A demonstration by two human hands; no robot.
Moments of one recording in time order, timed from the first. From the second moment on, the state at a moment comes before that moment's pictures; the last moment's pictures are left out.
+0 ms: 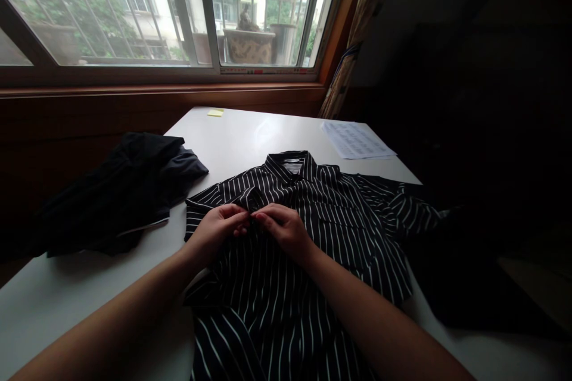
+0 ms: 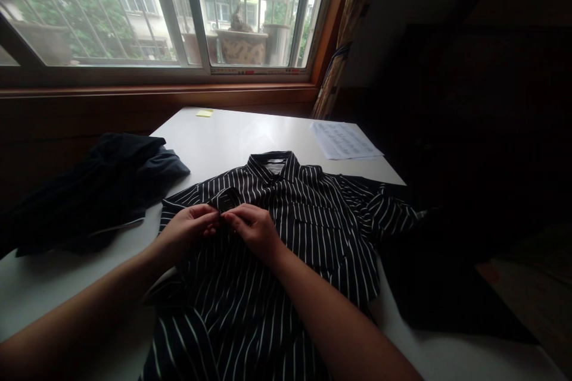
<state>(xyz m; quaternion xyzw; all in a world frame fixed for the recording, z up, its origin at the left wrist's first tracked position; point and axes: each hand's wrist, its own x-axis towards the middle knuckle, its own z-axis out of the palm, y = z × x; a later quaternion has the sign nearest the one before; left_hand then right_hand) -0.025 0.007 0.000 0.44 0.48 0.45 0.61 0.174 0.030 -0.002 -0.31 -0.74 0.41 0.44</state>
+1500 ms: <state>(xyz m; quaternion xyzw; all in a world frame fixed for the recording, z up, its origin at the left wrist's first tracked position) -0.046 0.013 0.021 0.30 0.45 0.67 0.50 0.174 0.038 -0.016 -0.36 -0.65 0.47 0.47</state>
